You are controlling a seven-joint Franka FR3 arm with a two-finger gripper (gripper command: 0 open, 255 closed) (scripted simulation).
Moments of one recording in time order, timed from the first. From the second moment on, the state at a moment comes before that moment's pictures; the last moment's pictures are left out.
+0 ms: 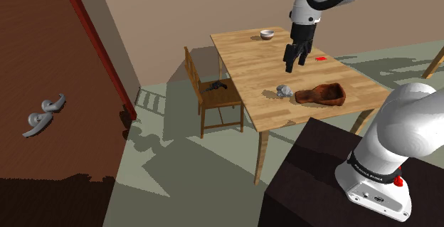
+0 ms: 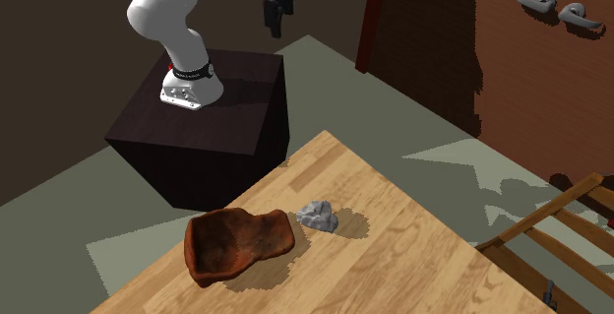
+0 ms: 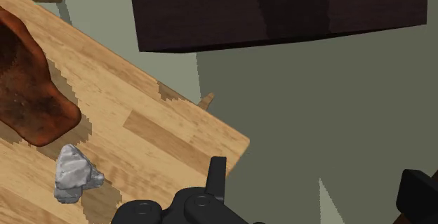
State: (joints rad) arm -0.08 -0.65 -0.16 -2.49 -0.03 1.80 -0.05
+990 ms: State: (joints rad) arm -0.12 -0.15 -0.40 -2.37 -0.02 2.14 -0.36
